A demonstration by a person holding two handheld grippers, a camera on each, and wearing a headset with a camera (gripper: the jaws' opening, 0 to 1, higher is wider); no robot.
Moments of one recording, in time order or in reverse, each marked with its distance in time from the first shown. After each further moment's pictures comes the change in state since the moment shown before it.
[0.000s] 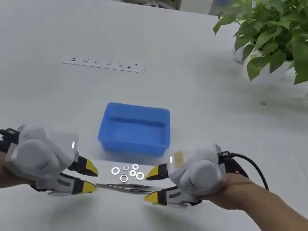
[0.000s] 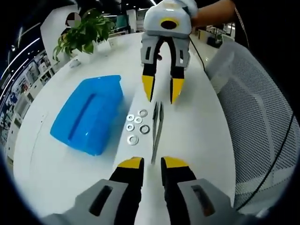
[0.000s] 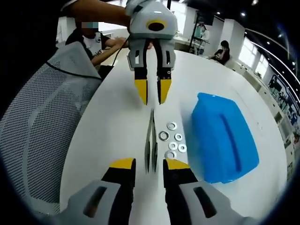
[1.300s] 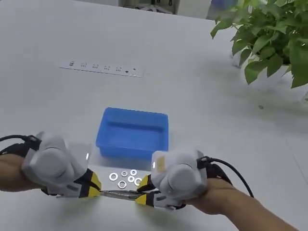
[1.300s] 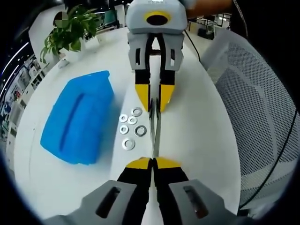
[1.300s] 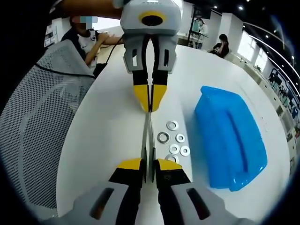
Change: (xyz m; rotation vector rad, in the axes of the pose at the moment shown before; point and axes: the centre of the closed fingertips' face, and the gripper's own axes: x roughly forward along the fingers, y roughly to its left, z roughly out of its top) left arm 0.014 0.000 0.003 0.066 0.053 -0.058; right arm 0.019 -0.003 -0.003 0.042 0.034 0.003
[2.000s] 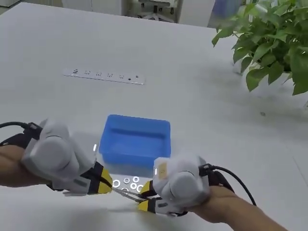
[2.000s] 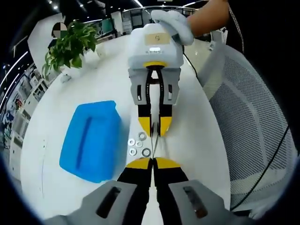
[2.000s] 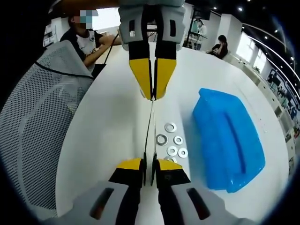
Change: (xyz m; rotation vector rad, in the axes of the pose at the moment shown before) left arm -0.032 0.004 0.050 0.053 -0.050 0.021; right arm 0.000 -0.003 0.004 -0.002 -0.008 -0.019
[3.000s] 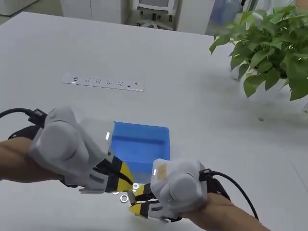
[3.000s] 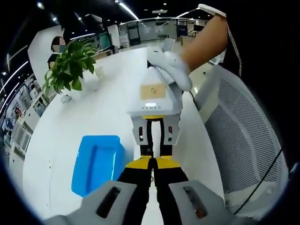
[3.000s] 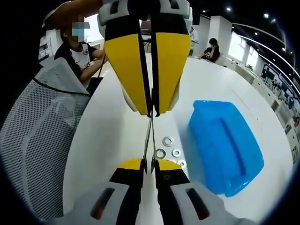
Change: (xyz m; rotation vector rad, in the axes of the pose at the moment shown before) left arm -0.014 0.002 0.059 0.042 -0.130 -0.005; right arm -0.003 -0.002 0.023 0.078 -0.092 -0.022
